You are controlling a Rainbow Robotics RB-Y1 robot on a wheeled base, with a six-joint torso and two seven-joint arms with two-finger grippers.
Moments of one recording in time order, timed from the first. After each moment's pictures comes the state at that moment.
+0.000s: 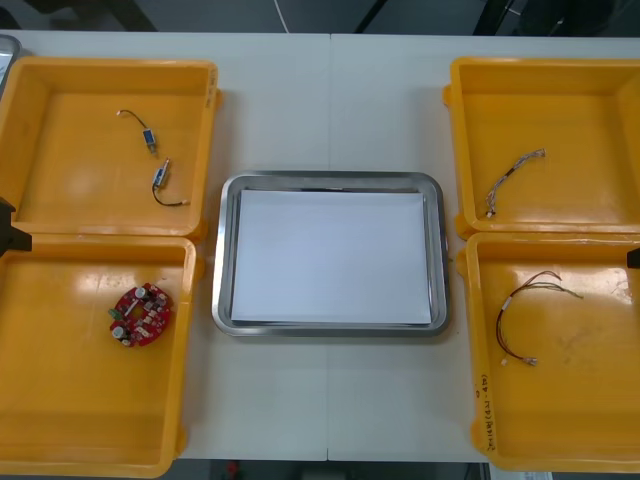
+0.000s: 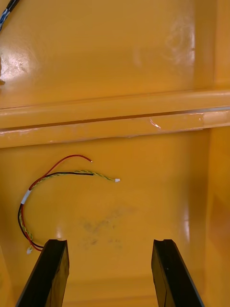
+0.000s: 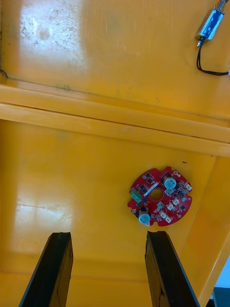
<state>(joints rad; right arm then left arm) -0.17 -0.68 -0.42 -2.18 -0.75 1.92 1.33 -0.11 1.06 0.28 -2.17 1.09 1.70 -0.95</state>
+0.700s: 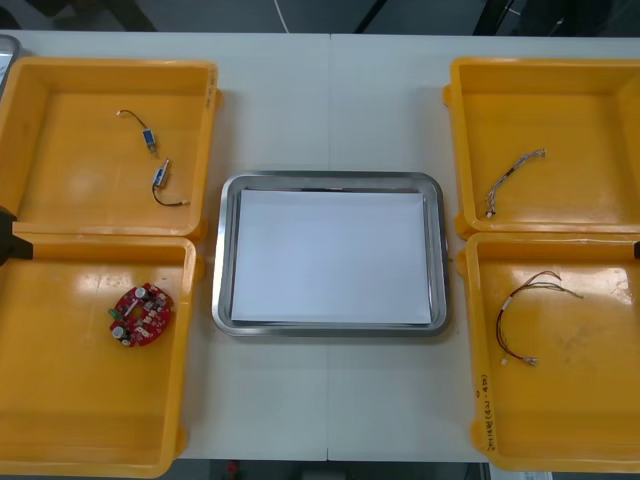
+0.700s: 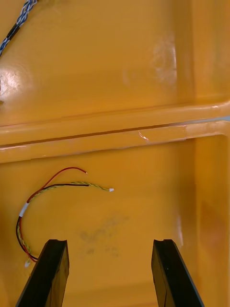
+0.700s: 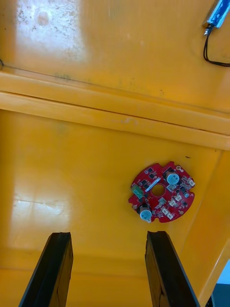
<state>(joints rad) -0.17 -0.66 -0.42 -2.25 -0.69 1.92 1.29 -0.08 1.06 0.27 -2.16 1.11 1.67 -0.95</state>
